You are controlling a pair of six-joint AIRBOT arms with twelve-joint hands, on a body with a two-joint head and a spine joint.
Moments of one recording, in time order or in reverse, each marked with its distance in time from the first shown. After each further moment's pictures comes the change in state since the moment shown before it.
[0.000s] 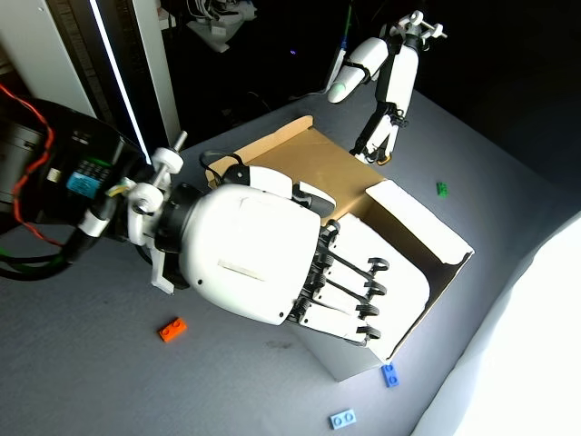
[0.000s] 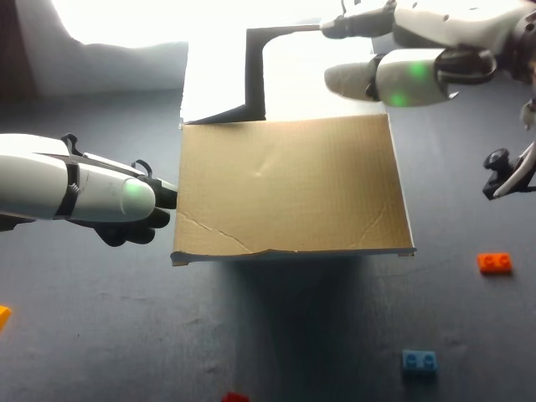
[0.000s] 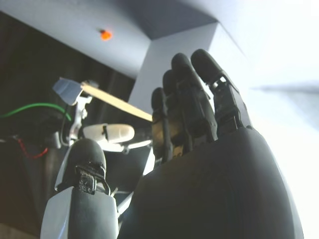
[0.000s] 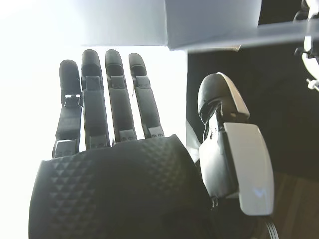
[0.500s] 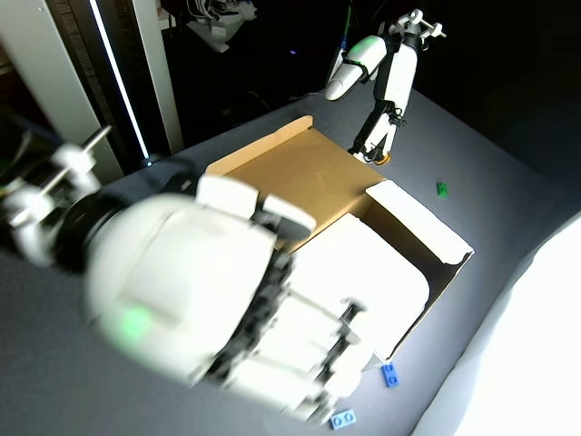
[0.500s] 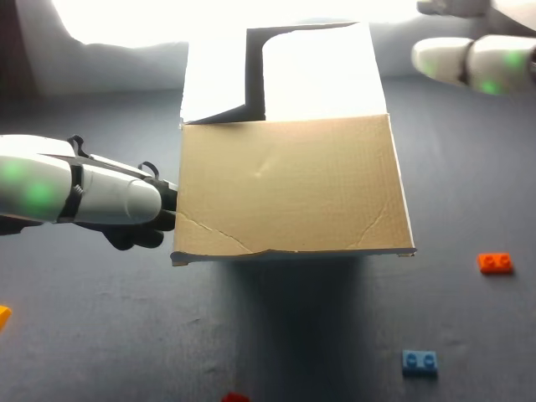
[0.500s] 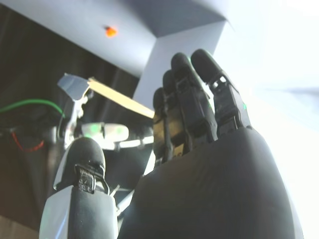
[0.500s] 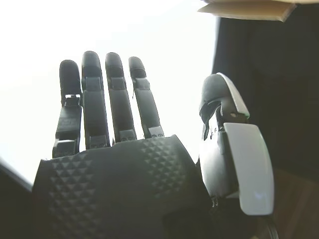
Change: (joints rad) left arm -0.005 0.000 -0.011 -0.013 -0.021 -0.009; right arm -0.108 0.155 -0.042 0.005 0.139 0.014
